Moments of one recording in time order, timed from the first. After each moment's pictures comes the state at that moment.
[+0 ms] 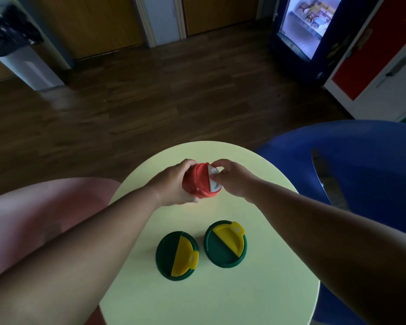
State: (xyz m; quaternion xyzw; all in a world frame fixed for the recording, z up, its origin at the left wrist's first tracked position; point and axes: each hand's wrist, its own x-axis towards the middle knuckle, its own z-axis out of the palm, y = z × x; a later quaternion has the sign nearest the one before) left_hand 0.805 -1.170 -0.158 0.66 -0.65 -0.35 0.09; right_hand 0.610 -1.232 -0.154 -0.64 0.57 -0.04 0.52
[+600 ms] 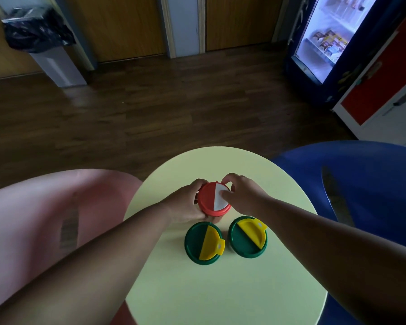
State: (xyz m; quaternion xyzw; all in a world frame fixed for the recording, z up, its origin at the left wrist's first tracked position) left_hand 0.822 -1.104 -0.163 0.66 -0.59 -0.45 0.13; right_hand 0.636 -1.174 -0.122 -0.75 0.54 0.04 0.38
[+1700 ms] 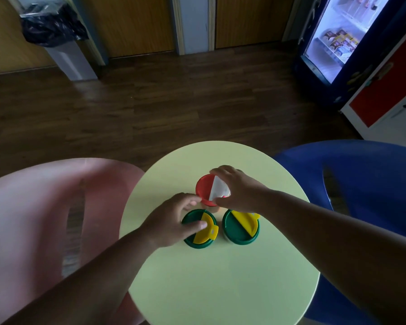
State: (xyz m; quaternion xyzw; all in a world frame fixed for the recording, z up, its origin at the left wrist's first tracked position) left_hand 0.800 -1.012 -0.123 0.70 -0.58 -0.37 0.17; right_hand 0.615 -1.162 -0.105 -0.88 0.37 0.06 0.30
